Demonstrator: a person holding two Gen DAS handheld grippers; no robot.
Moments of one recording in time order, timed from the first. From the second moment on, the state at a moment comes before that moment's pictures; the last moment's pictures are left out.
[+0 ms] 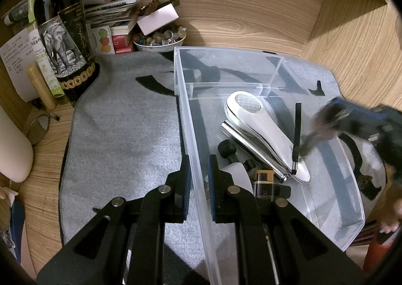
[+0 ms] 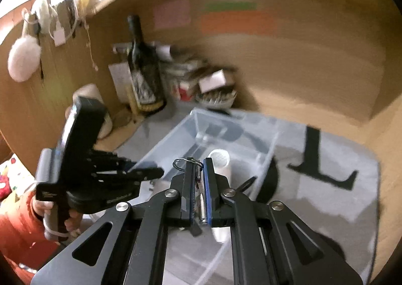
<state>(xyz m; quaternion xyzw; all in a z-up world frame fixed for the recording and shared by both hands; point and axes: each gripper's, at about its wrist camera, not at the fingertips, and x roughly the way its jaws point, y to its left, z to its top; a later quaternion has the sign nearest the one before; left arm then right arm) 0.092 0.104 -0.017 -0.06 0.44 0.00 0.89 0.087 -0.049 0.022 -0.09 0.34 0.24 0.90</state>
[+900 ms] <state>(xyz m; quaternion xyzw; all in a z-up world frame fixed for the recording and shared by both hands) 0.092 0.102 -0.017 -0.06 0.44 0.00 0.89 0.096 -0.060 0.012 -0.10 0.39 0.21 0.89</state>
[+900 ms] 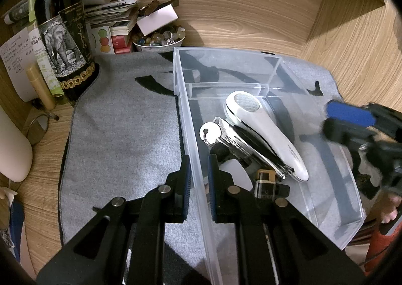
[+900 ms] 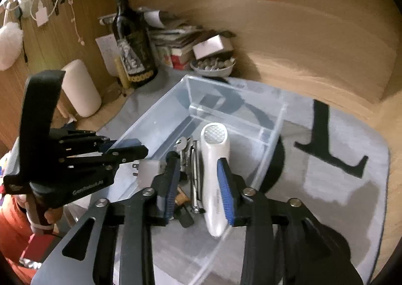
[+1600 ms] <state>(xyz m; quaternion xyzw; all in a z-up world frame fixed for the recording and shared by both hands) 0.087 0.099 -0.016 -0.06 0.44 0.00 0.89 0.017 -0.193 0.011 -0.03 0.37 0.01 0.93</state>
